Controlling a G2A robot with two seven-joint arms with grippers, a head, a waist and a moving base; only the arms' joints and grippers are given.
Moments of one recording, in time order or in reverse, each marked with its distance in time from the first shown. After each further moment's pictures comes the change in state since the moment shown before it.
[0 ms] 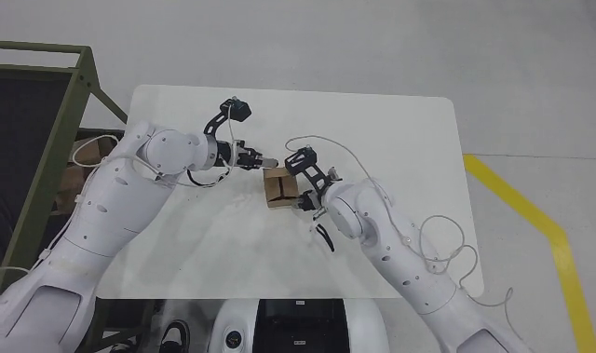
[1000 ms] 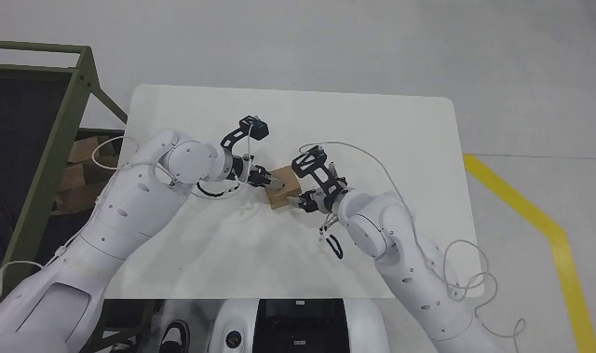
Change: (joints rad) left arm -0.022 -0.029 0.099 0.011 0.091 -0.040 -0.060; right arm -0.159 0.034 0.108 -0.181 0.013 -0.140 -0.175
